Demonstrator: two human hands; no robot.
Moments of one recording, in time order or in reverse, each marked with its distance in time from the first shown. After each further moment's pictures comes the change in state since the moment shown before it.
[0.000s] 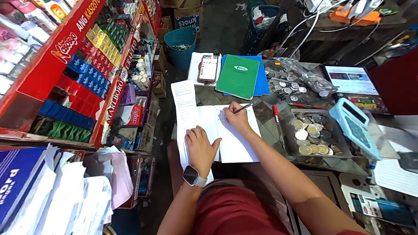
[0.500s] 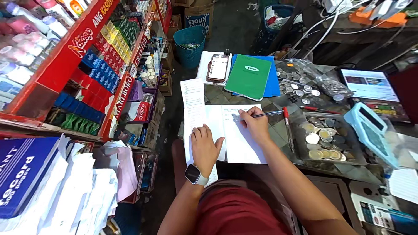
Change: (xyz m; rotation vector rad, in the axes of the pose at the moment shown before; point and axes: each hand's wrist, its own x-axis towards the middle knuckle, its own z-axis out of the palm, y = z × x) left_hand -0.002 -0.010 0.008 -0.051 0.109 0.063; right_hand -0.022 -0.007 -0.022 0.167 0.135 0.071
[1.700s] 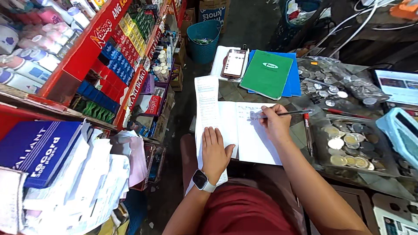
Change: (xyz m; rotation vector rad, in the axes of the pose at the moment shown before) left_hand -0.034 -0.006 0.011 -0.145 0.058 0.016; right_hand 0.002 -0.011 0.002 0.173 0.128 0.098
